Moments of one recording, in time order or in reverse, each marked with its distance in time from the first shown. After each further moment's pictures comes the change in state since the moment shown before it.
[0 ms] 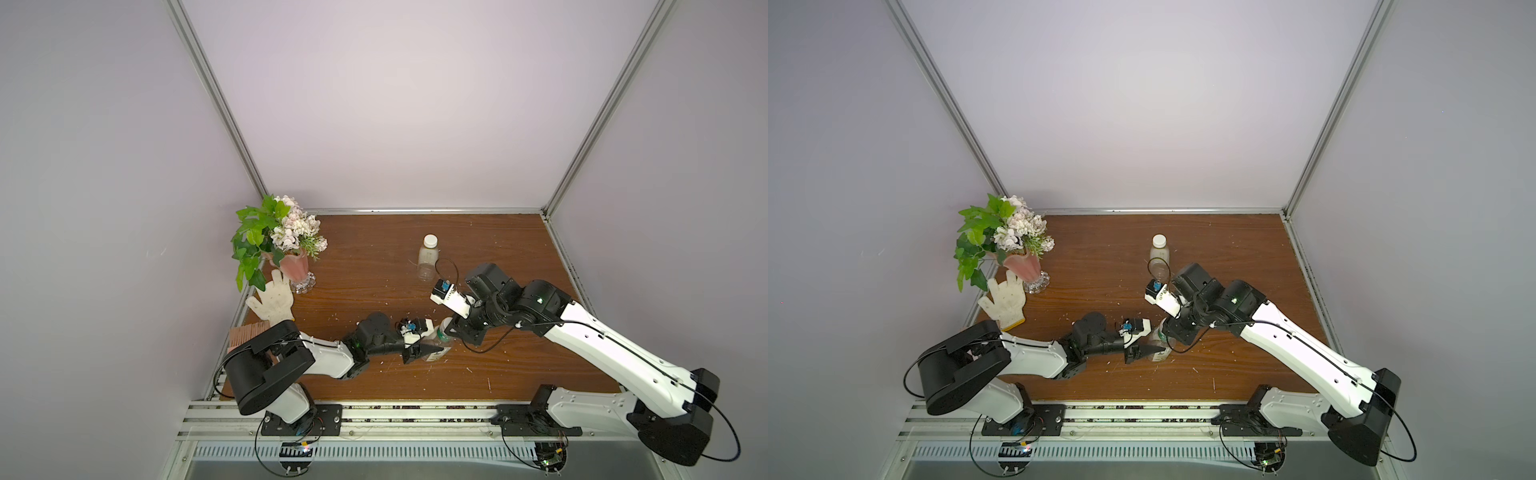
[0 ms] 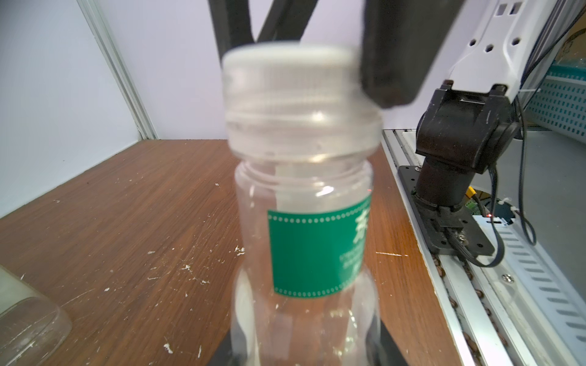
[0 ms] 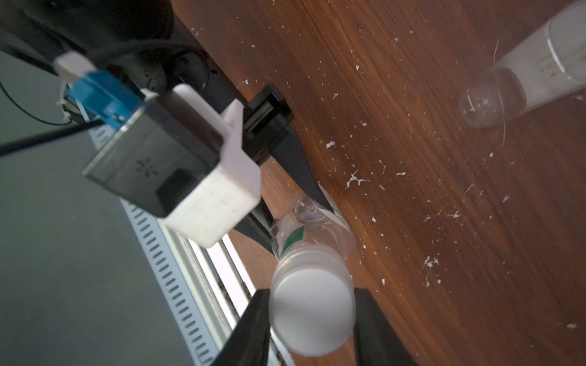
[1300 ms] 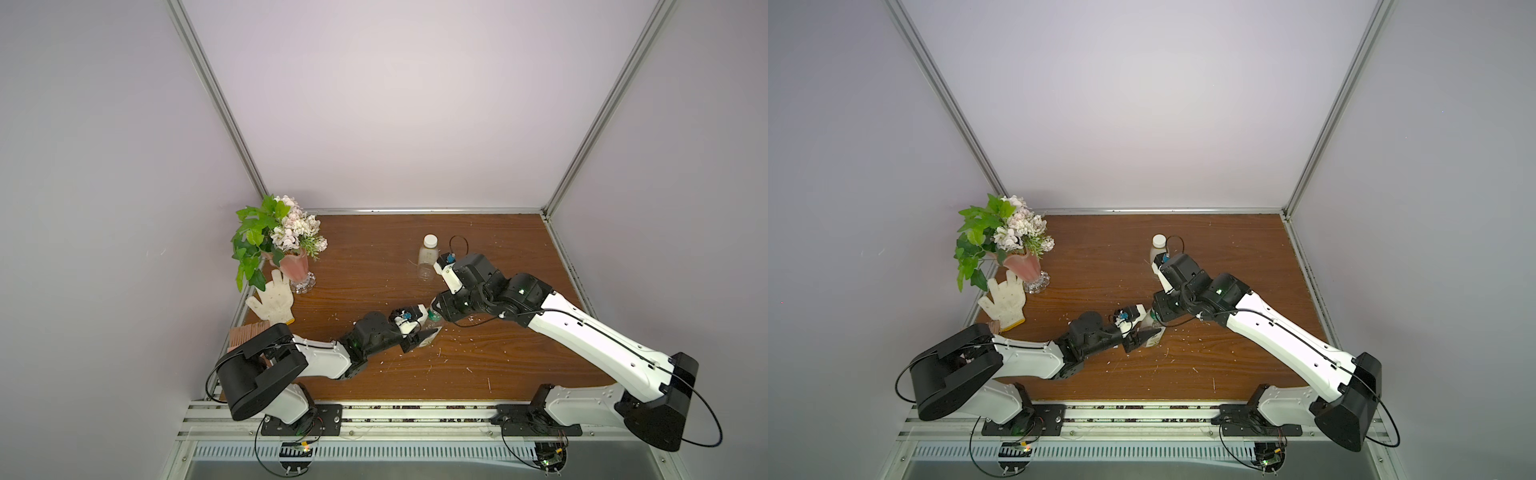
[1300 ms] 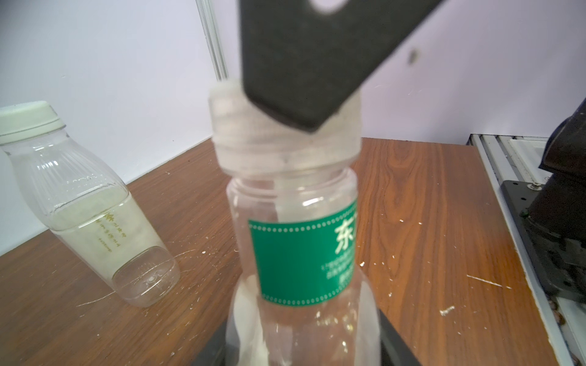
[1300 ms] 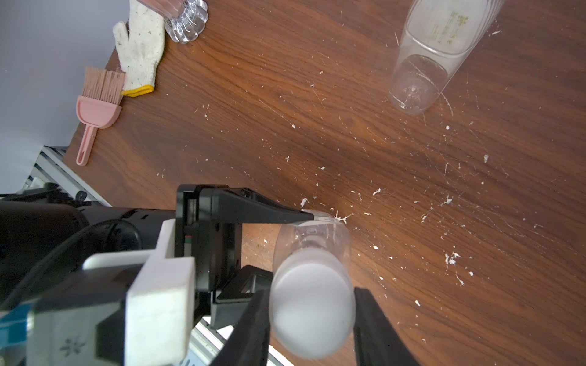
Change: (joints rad) left arm 0.001 -0.043 -0.006 -0.011 -0.261 -0.030; right arm -0.008 0.093 0.027 0.175 0.133 0.485
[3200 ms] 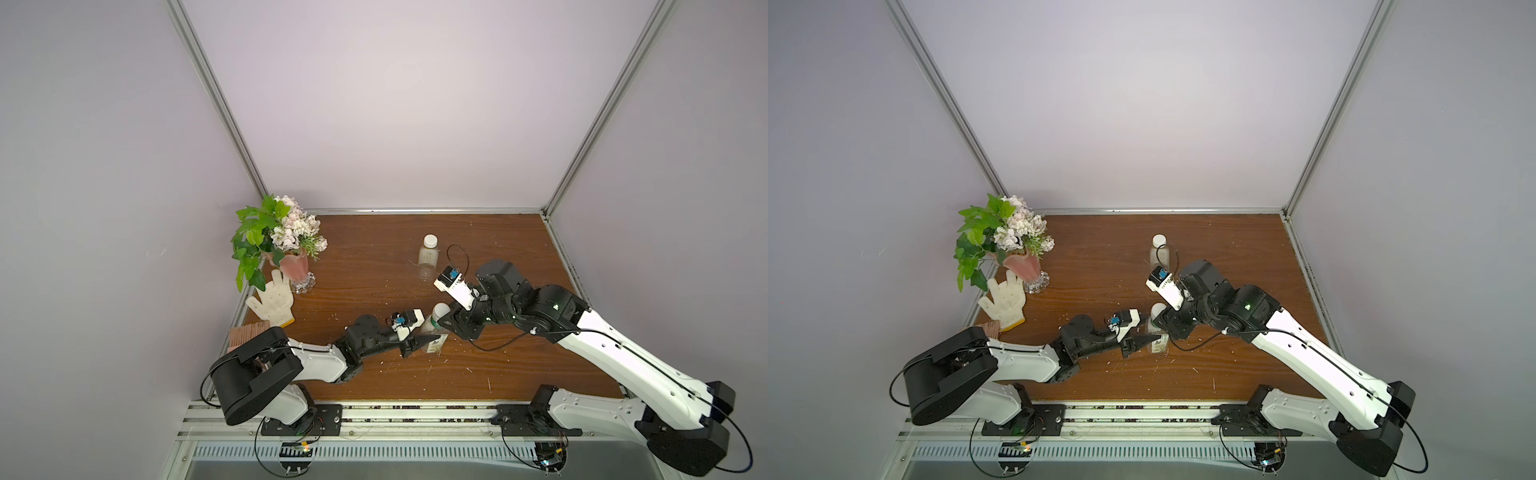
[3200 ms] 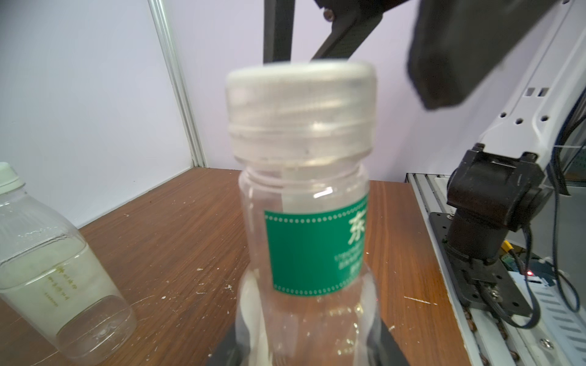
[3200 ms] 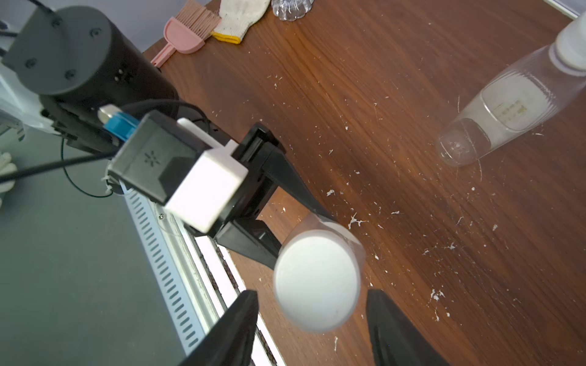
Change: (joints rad) left arm 0.005 -0.037 -0.045 0.135 0.179 -0.069; right arm -0.001 -0.163 -0.035 -0.046 -0.154 -0.390
